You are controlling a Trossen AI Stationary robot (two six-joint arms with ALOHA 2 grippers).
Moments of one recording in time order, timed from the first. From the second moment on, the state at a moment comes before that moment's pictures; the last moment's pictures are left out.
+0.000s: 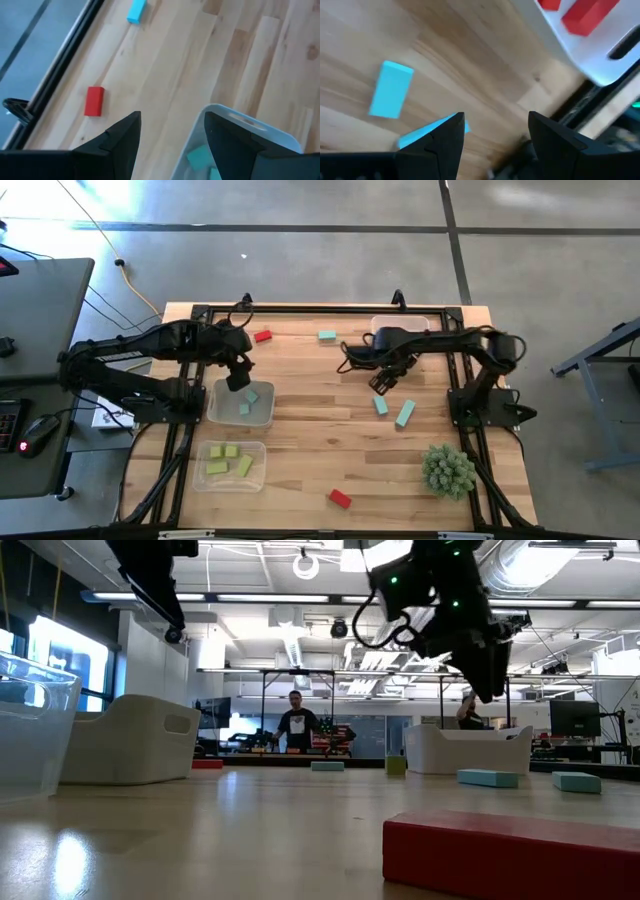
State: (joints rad) left arm 0.31 1.00 1.04 -1.02 -0.22 -0.10; right arm -0.17 1.74 1.37 -1.48 0.17 0.69
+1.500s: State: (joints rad) left arm 0.39 1.00 1.04 -0.96 -0.21 -0.05; right arm 0.01 1.75 0.98 -0.81 -0.06 1.16
